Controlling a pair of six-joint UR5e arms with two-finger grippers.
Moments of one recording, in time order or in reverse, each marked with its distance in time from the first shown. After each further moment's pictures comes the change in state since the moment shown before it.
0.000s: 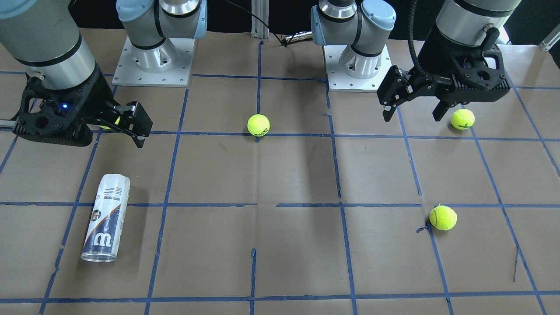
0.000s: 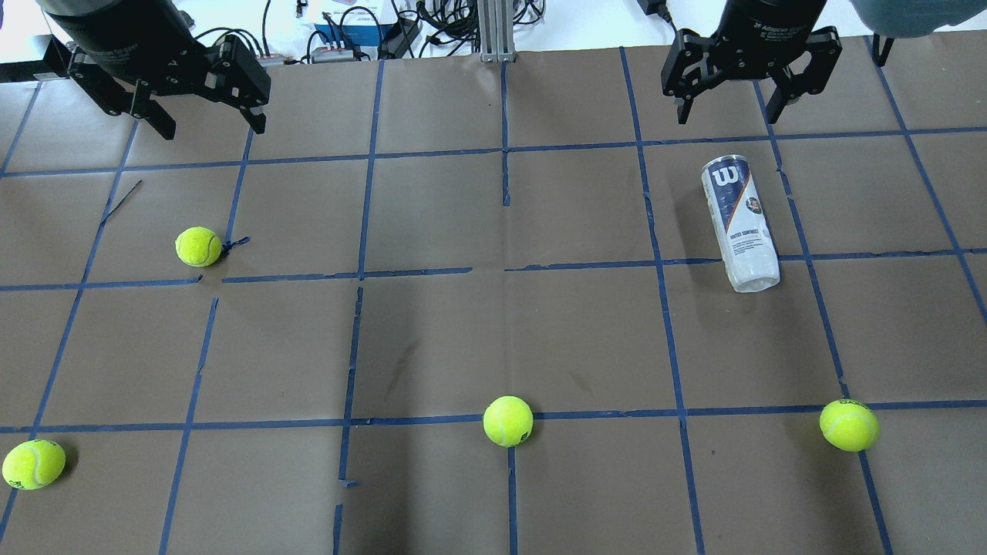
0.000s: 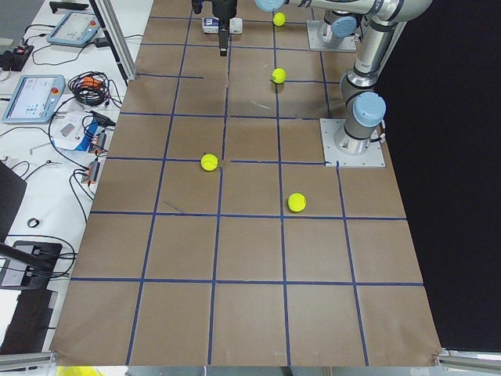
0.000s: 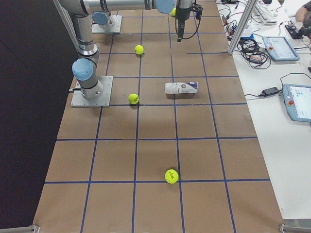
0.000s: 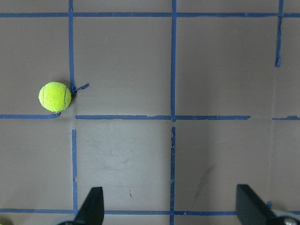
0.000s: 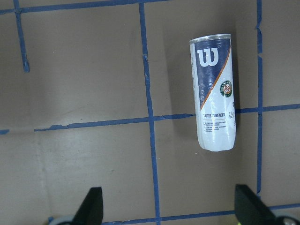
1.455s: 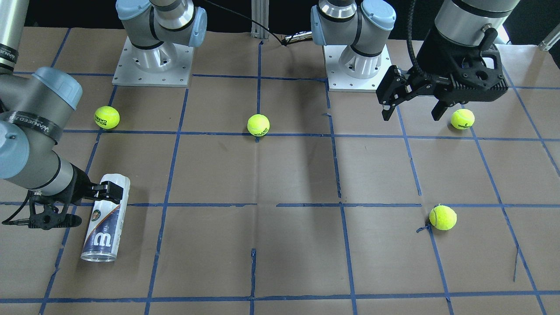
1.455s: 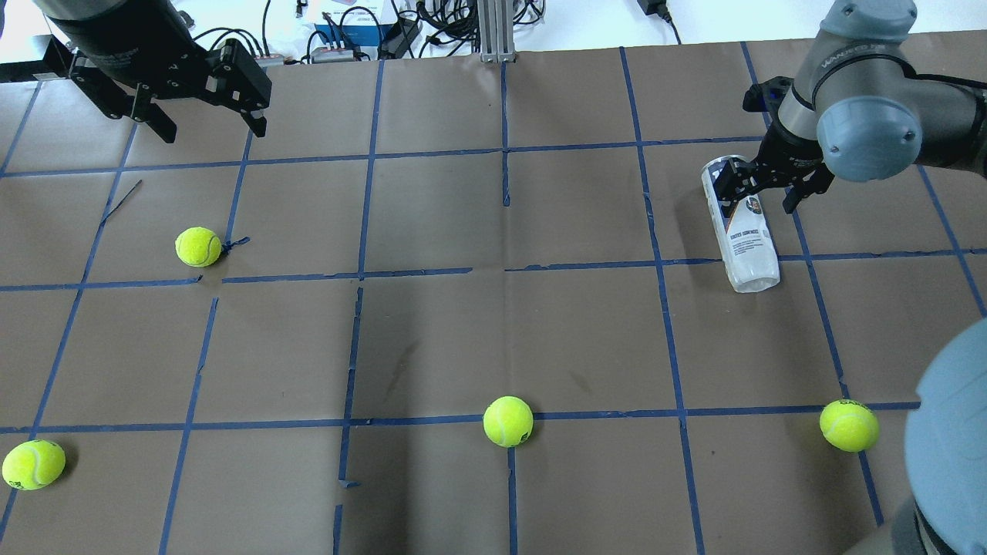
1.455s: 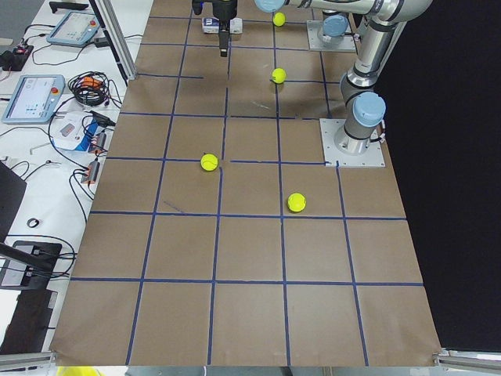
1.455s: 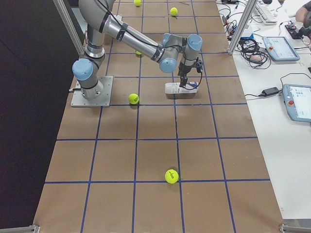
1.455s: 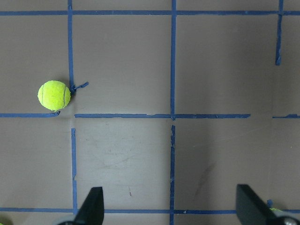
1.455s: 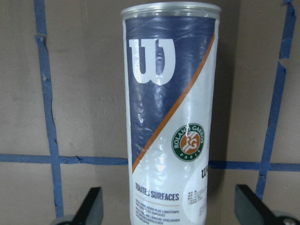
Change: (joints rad) left arm 0.000 0.003 -0.008 0.000 -0.001 0.001; right arm -0.214 0.210 0.319 -0.429 0.025 -0.295
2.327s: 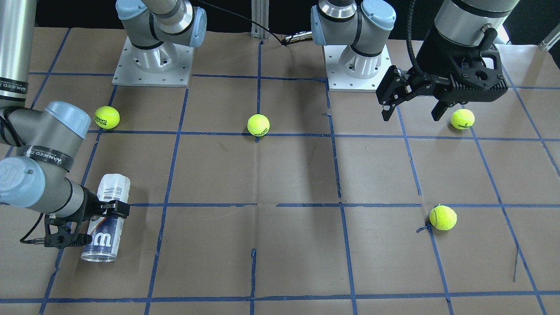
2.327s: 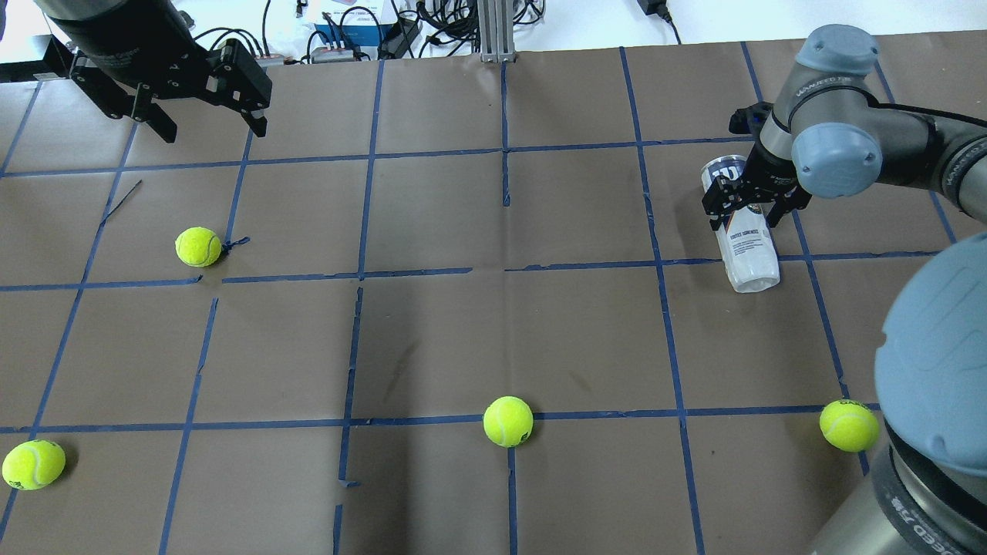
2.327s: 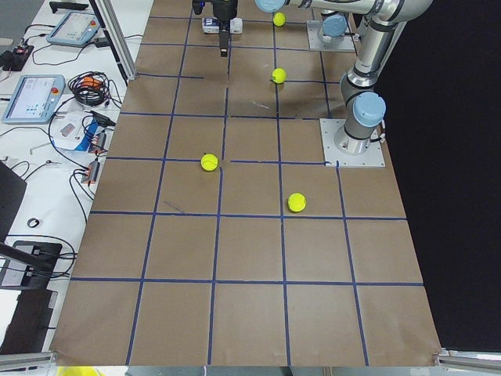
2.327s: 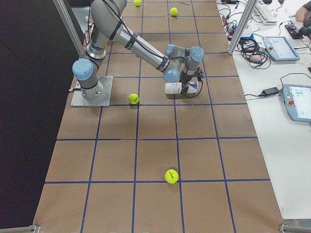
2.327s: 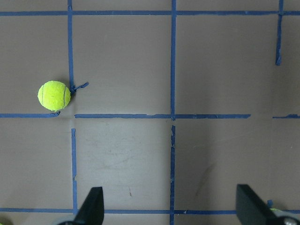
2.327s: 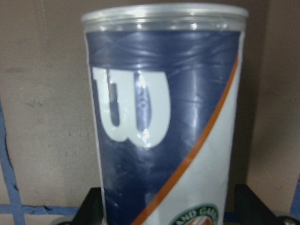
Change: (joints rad) left arm -0.001 0.000 0.000 0.001 0.001 0.000; right arm -0.003 0.121 -0.003 -0.085 0.002 0.004
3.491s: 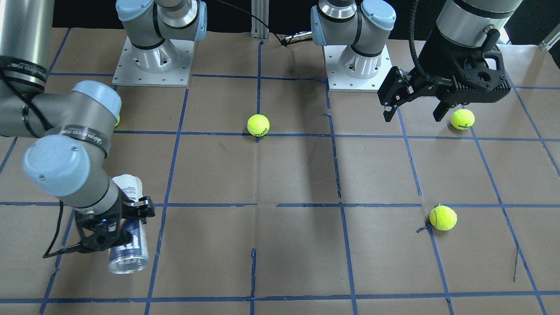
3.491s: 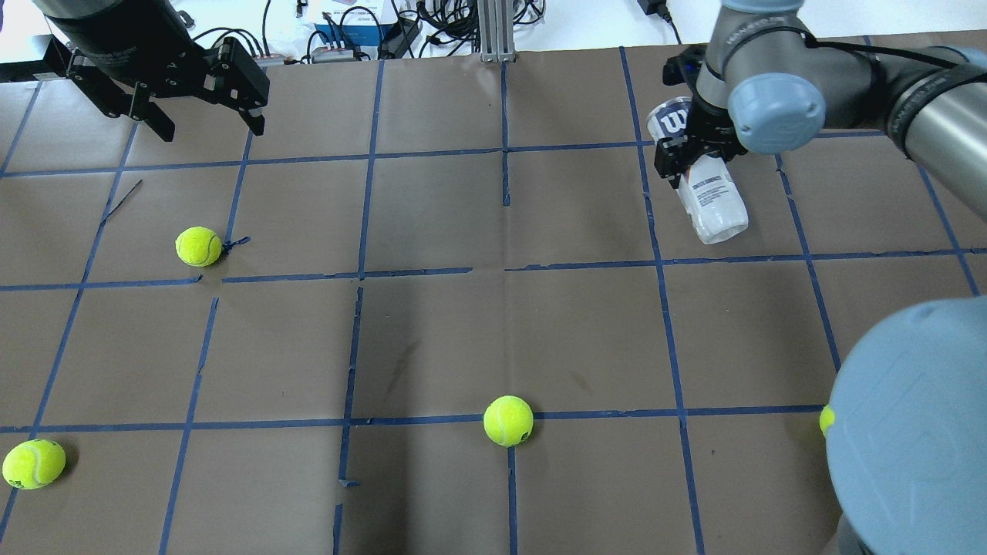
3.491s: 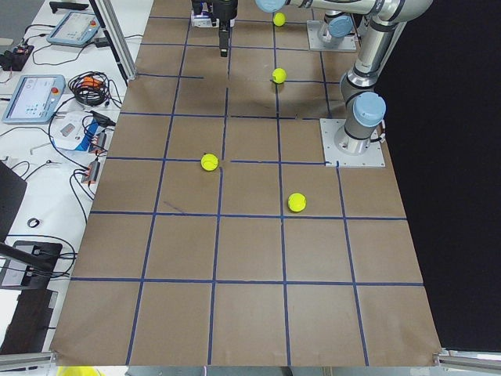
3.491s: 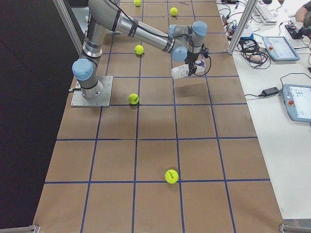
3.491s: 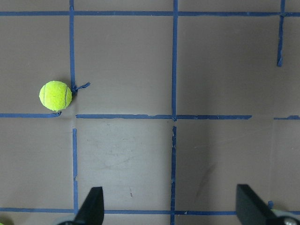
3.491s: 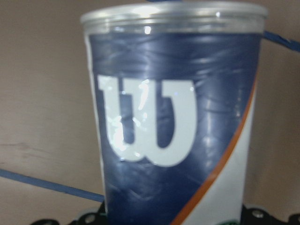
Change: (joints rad) left arm 0.006 0.000 0.002 0.000 0.000 0.000; right arm 0.236 -0.048 -0.168 0.076 -0.052 -0.085
